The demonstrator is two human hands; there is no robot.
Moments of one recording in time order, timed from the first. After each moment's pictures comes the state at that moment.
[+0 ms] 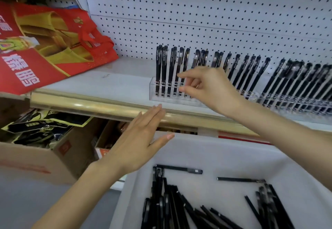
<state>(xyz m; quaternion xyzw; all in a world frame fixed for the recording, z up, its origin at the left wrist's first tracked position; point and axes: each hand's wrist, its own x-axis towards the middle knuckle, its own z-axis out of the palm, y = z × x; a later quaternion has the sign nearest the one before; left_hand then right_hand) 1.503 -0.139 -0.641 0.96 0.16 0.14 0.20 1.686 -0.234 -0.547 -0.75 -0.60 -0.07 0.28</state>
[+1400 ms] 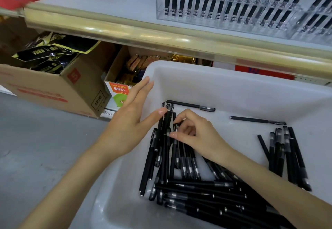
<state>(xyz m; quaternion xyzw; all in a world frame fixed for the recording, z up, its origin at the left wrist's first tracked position) 1.433 -0.213 -0.700 0.87 0.30 0.14 0.36 1.583 -0.340 -0.739 -0.72 -0.44 0.37 0.39</state>
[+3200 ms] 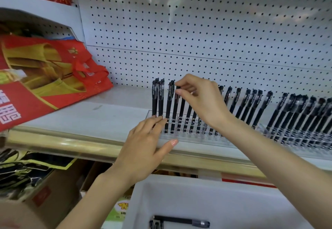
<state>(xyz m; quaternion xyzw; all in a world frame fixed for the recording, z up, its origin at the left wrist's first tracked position) 1.567 -0.092 -0.626 0.95 0.18 0.23 0.14 1.722 -0.178 -0.535 -0.74 -0.53 -0.11 0.40</state>
